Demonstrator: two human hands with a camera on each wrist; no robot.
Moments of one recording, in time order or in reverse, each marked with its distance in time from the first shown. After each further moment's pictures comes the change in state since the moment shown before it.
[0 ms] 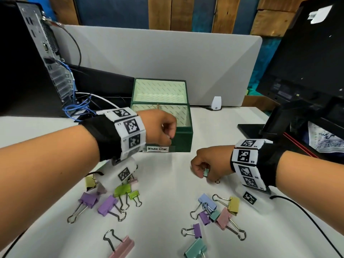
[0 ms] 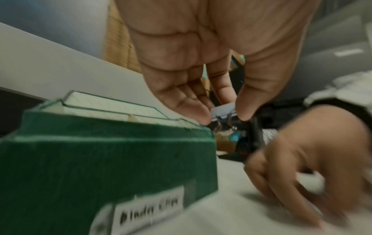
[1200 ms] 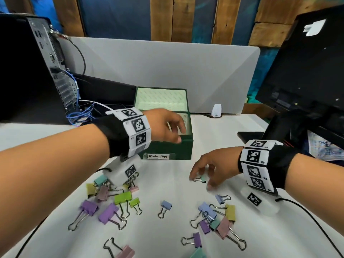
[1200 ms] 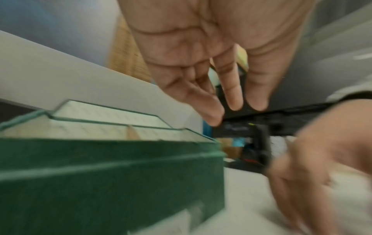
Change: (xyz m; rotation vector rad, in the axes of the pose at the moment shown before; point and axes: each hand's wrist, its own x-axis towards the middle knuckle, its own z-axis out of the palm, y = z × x) left_hand 0.014 0.002 -0.010 -0.101 0.036 -0.007; right_hand -0.014 0.007 -0.017 0.092 -0.059 -0.005
